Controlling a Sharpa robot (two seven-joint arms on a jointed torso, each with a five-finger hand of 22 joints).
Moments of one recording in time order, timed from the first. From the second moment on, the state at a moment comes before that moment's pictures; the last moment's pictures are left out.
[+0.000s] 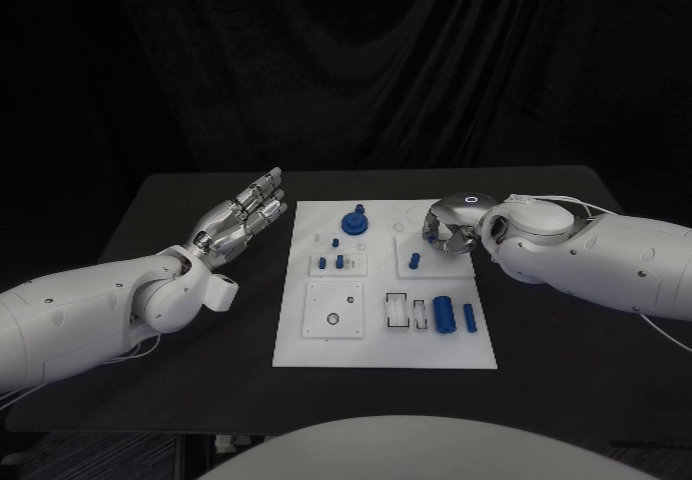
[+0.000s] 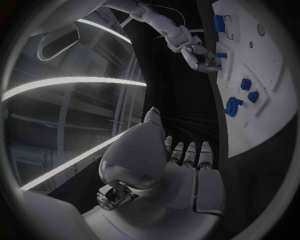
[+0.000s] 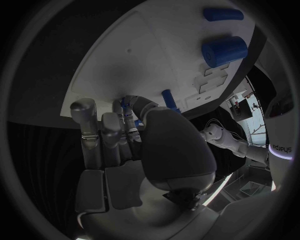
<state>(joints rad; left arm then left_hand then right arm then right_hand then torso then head) 1.11 -0.91 -0.21 1.38 -0.16 0.05 0.68 1.43 0.21 -0.29 0.28 0.37 0.14 -0.15 0.02 0.02 0.00 -0.03 0.00 0.00 0.00 0.05 0.00 0.00 0.11 0.00 0.09 0.00 0.00 1.25 -0.73 -0.24 1.30 -1.64 -0.20 -0.08 1.43 -0.08 0.41 0.02 0.39 0.96 0.16 0.14 0.25 0.89 0.10 0.44 0.22 1.34 0.03 1.21 1.07 0.13 1.31 0.13 0.84 1.31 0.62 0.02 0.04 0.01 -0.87</state>
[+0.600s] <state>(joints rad) 1.09 -0.92 -0.21 1.38 -0.16 0.07 0.68 1.45 0.21 -0.28 0.28 0.40 0.13 -0.14 0.02 0.02 0.00 -0.01 0.00 0.00 0.00 0.07 0.00 0.00 0.12 0.00 0.13 0.00 0.00 1.24 -0.74 -0.24 1.31 -1.64 -0.25 -0.07 1.45 -0.06 0.40 -0.02 0.36 1.01 0.15 0.17 0.29 0.98 0.09 0.44 0.21 1.36 0.01 1.22 1.07 0.13 1.33 0.12 0.88 1.31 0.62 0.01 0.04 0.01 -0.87</state>
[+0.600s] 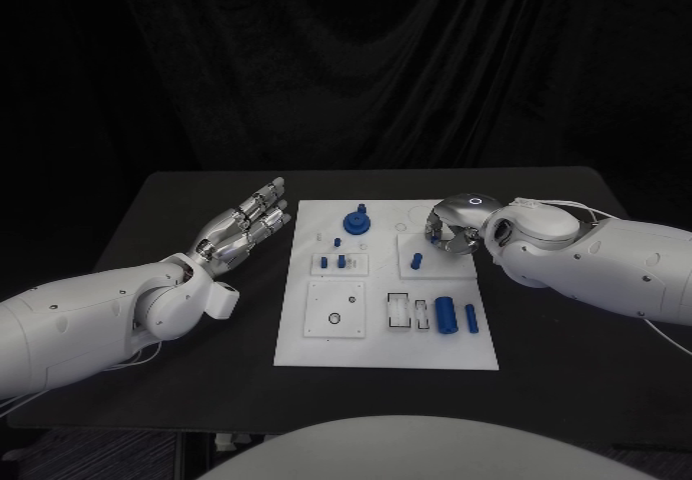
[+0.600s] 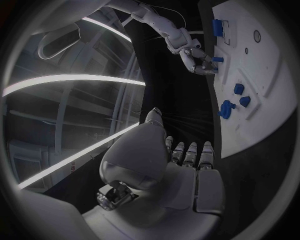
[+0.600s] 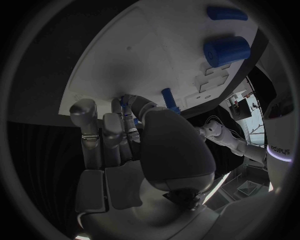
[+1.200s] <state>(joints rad) 1.09 -0.92 -0.21 1.39 -0.16 0.07 0.68 1.46 0.22 -0.28 0.28 0.41 0.13 -0.14 0.02 0.02 0.00 -0.01 0.00 0.00 0.00 0.08 0.00 0.00 0.12 0.00 0.14 0.00 0.00 1.34 -0.84 -0.24 1.53 -1.64 -0.28 -0.08 1.46 -0.06 0.40 -0.02 0.36 1.02 0.15 0.17 0.30 0.99 0.08 0.43 0.21 1.36 0.01 1.22 1.07 0.13 1.33 0.11 0.88 1.31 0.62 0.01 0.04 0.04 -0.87</state>
